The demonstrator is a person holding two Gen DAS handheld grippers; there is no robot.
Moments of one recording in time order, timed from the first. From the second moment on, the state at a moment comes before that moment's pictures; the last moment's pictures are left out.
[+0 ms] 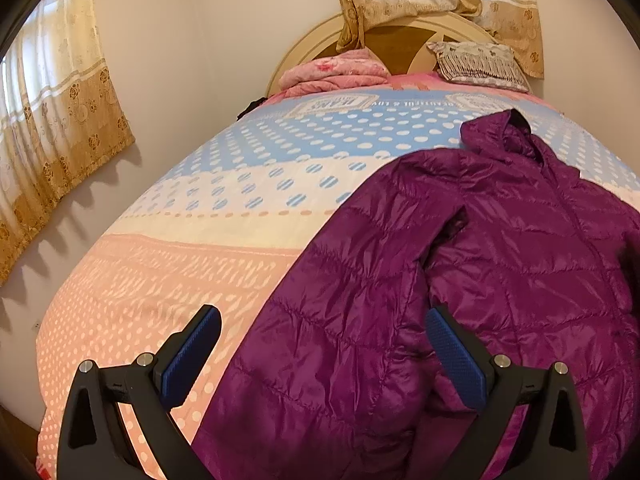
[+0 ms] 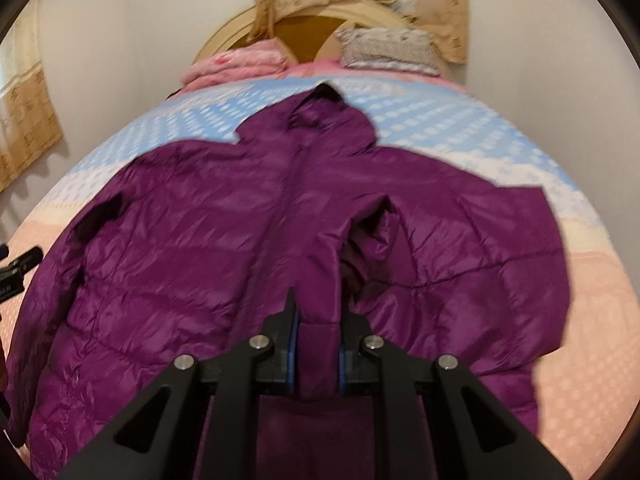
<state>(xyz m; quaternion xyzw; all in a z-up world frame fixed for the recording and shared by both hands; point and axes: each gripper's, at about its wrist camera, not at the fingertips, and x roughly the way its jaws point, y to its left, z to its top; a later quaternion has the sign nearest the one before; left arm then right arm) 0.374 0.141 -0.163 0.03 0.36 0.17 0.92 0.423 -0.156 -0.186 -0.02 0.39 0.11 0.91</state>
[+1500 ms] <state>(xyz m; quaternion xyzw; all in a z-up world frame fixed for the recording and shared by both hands) 0.414 -0.038 -0.130 0.10 0.33 -0.06 0.94 0.361 -0.287 -0.225 0.02 0.41 0.03 0.91</state>
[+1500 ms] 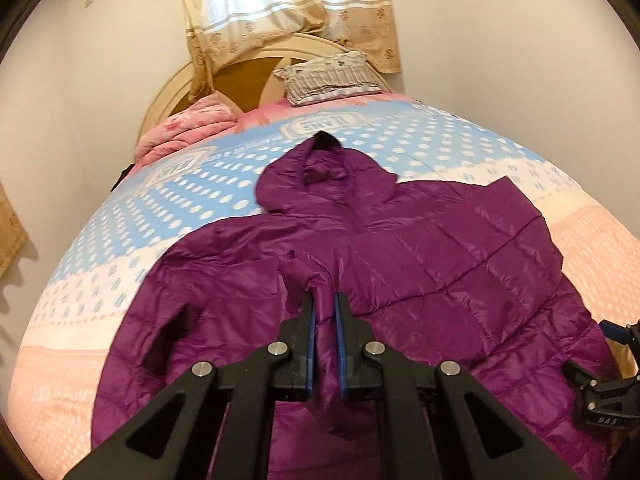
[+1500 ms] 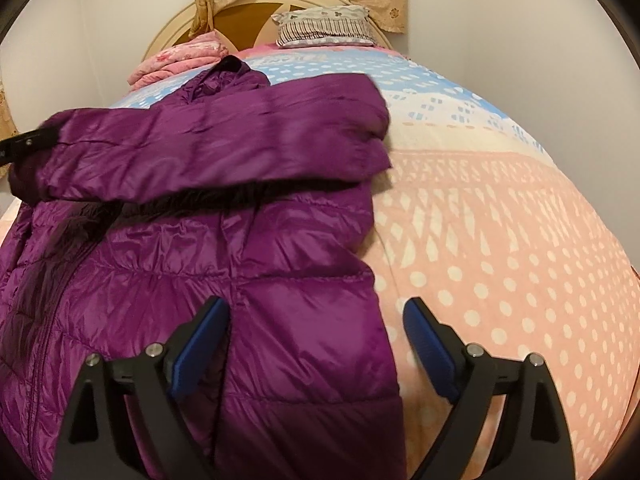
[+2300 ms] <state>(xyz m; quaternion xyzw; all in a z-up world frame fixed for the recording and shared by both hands) 0.427 0.009 -0.159 0.10 0.27 0.09 0.95 0.420 -0.321 -0.156 0.04 0.38 0.05 0.92</state>
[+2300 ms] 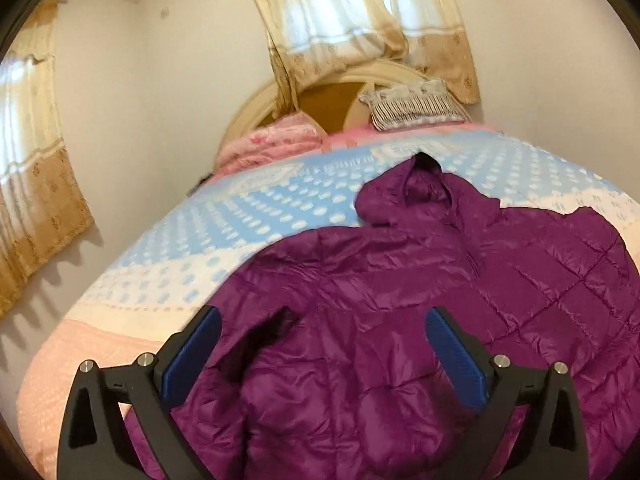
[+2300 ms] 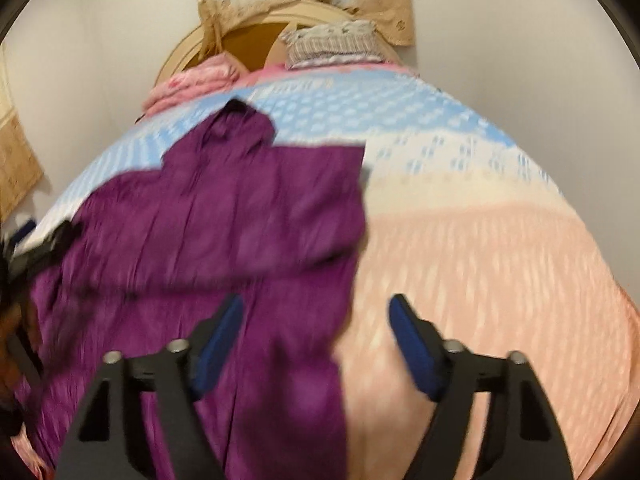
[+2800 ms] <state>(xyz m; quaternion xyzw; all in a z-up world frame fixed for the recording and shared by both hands) 0.466 0.015 -0.228 0.10 0.37 0.13 0.91 0.499 -0.289 -0.231 0.00 0.43 0.07 0.90</state>
